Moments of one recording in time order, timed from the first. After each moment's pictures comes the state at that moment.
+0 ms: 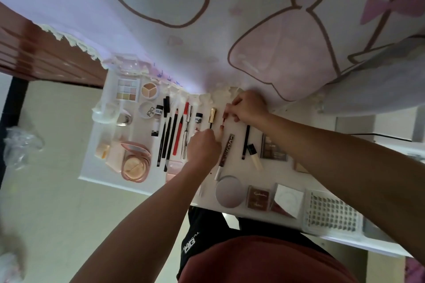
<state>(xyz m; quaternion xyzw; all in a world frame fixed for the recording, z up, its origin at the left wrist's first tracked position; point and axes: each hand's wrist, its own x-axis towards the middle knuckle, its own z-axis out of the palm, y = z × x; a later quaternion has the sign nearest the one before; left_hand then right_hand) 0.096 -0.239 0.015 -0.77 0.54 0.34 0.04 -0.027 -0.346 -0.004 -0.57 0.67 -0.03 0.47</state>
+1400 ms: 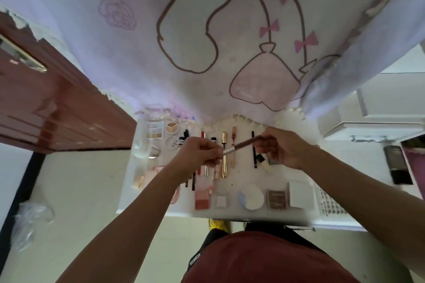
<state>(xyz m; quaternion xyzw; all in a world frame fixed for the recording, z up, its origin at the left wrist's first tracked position) 0.186 -0.211 0.149 -0.57 0.43 0.66 -0.25 -0.058 -0.227 0.146 -0.18 0.62 -0.27 0.72</state>
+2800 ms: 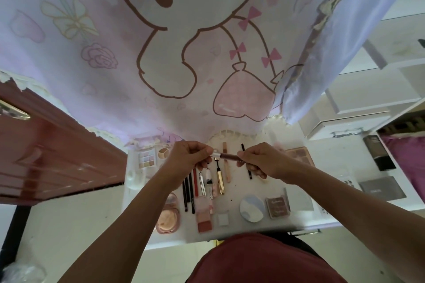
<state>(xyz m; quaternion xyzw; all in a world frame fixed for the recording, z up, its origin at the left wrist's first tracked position) 0.188 -0.237 0.177 -0.53 0.49 0.64 -0.26 -0.039 -0.192 0.178 -0.48 0.59 -0.19 0.62</state>
